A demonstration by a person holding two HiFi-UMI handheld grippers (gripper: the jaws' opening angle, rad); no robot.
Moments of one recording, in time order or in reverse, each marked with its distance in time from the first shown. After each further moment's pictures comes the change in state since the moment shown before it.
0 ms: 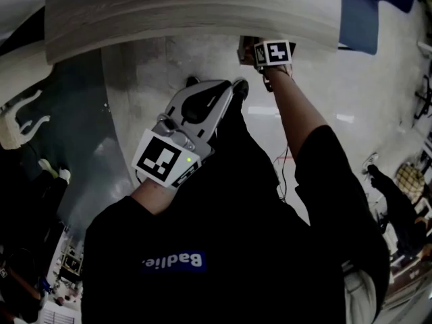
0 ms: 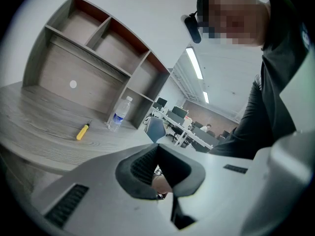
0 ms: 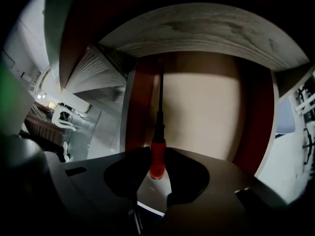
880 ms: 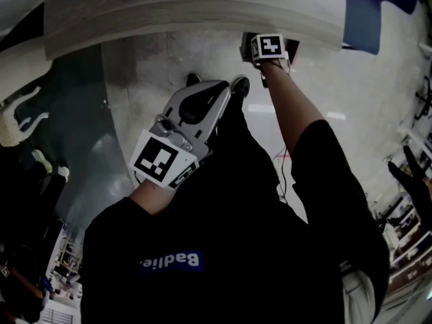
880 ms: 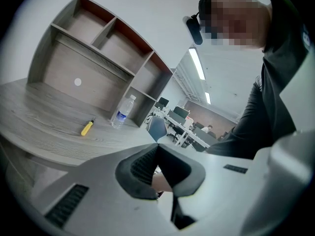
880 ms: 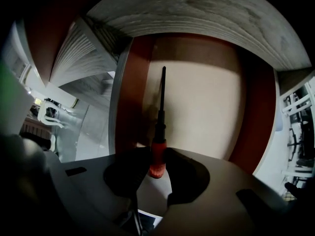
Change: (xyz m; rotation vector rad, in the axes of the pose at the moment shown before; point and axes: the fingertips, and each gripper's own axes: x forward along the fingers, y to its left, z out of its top) left arm -0.012 0.006 -0.006 -0.030 -0.002 0.013; right arm 0.015 -0.008 -0.013 0.022 0.096 -0.136
